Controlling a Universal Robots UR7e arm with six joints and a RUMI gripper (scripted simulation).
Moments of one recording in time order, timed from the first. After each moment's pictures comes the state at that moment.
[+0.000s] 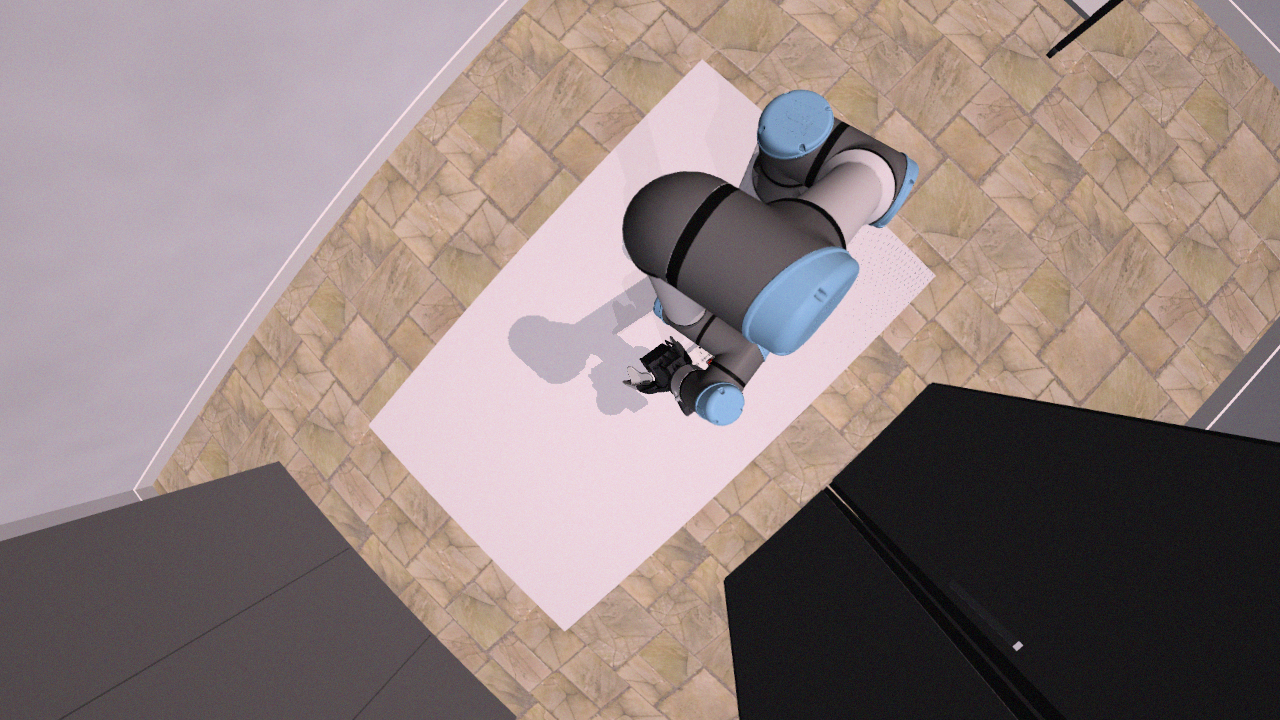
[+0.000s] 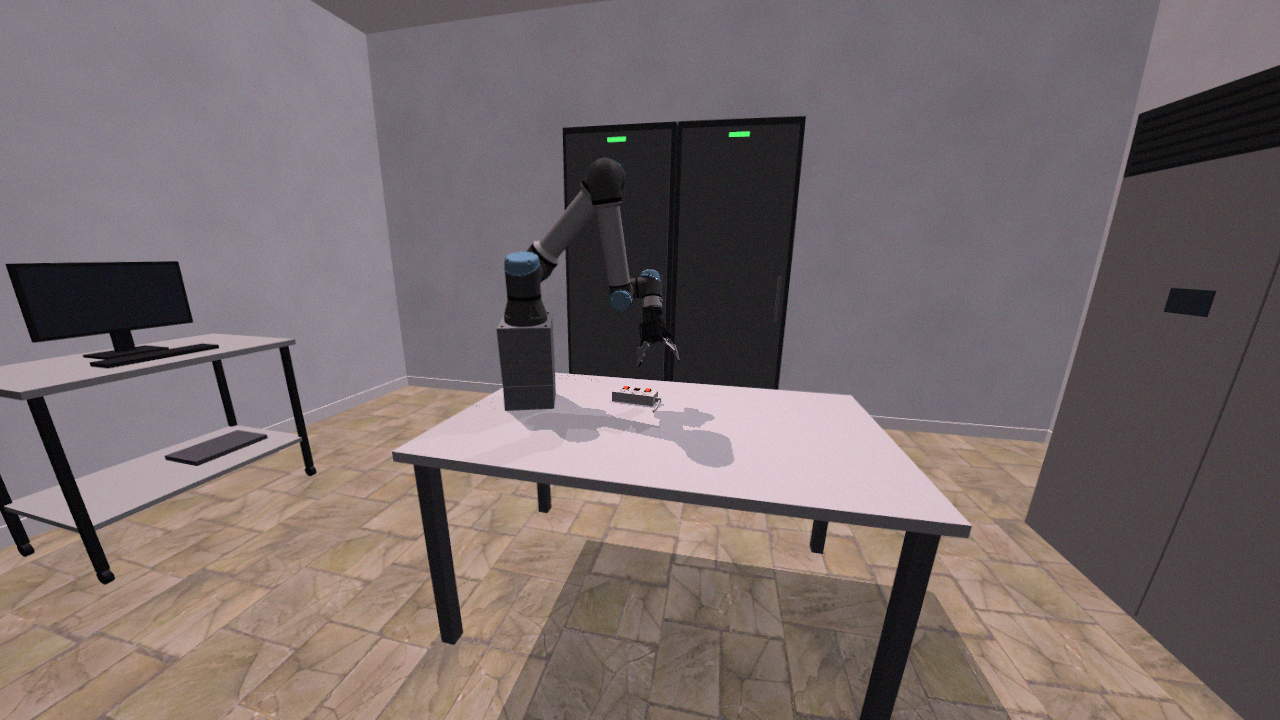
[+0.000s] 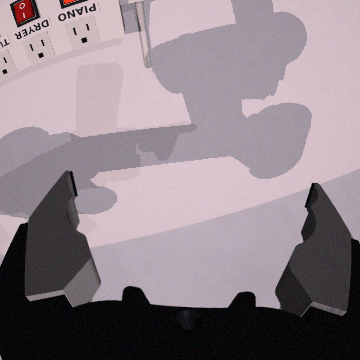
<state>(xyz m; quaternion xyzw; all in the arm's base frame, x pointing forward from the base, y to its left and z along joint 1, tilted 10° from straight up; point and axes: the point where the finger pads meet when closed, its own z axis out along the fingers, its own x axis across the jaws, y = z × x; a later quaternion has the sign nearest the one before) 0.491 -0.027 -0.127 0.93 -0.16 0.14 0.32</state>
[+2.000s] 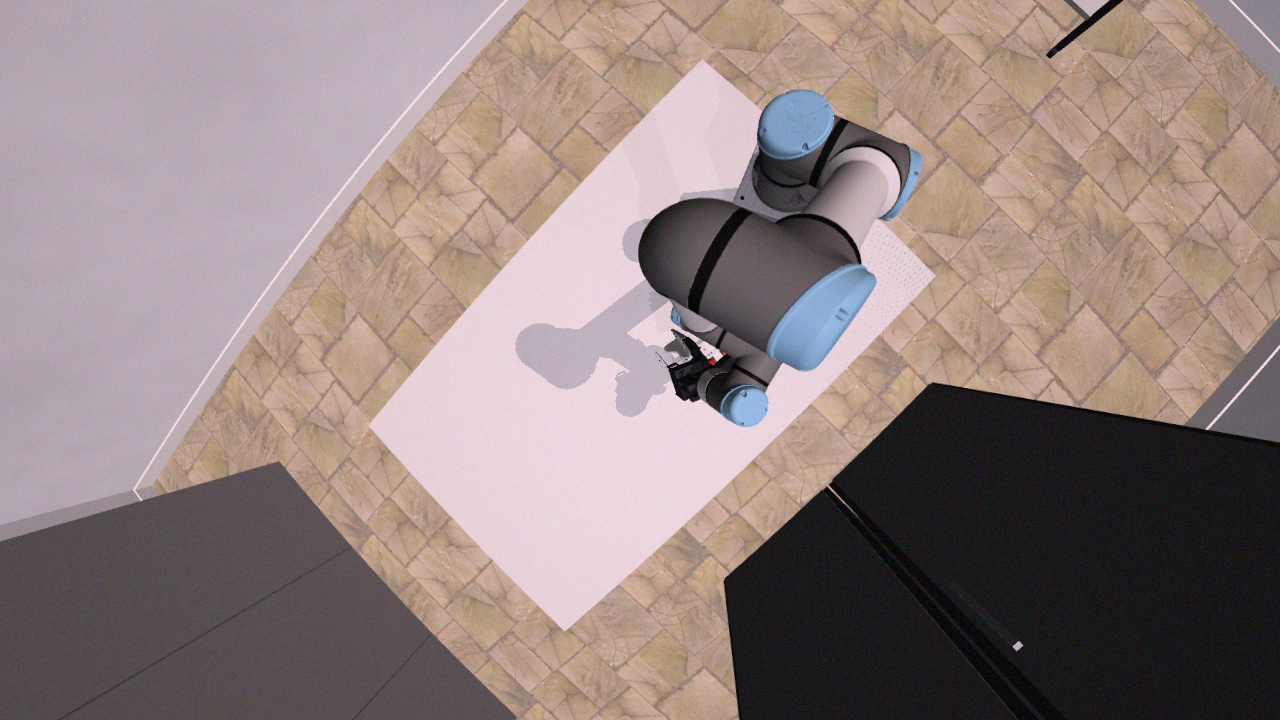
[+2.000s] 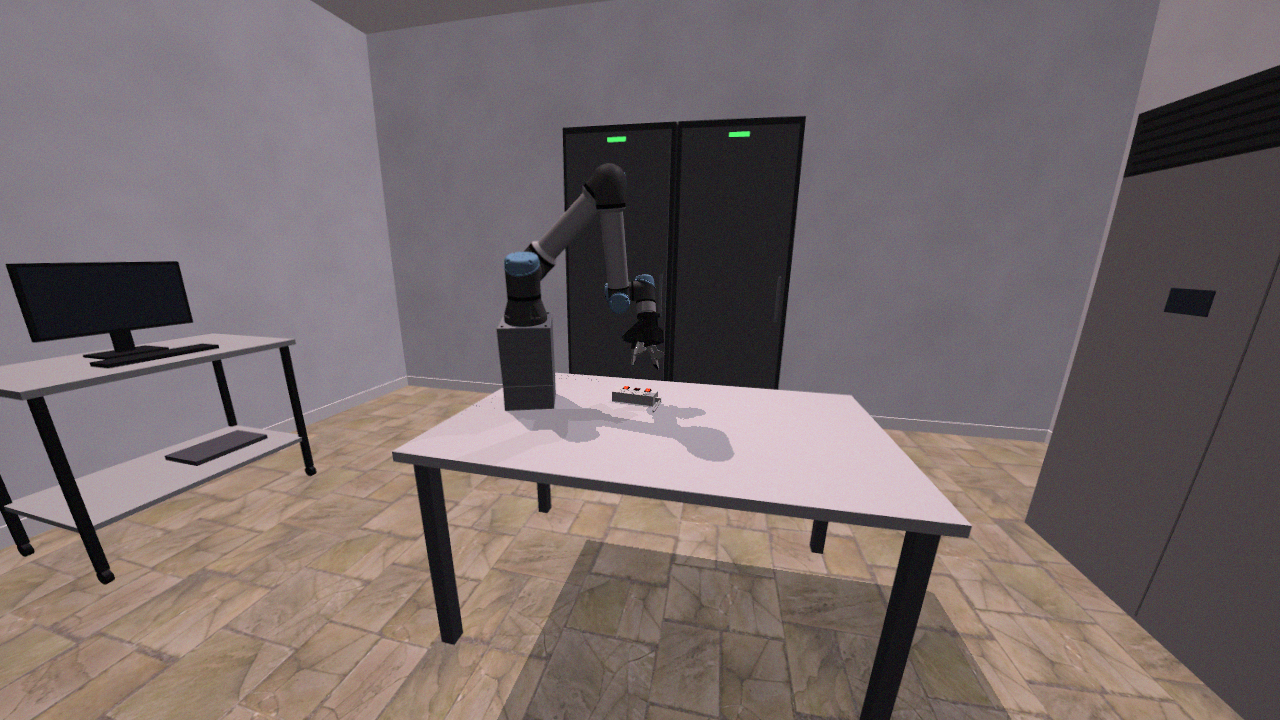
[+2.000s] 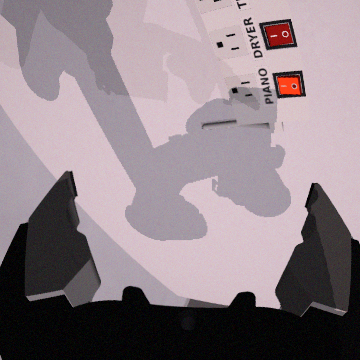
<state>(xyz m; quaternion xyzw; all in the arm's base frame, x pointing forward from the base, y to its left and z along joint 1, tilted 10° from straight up) 0.443 0.021 -0.167 0.84 0.46 -0.08 0.29</state>
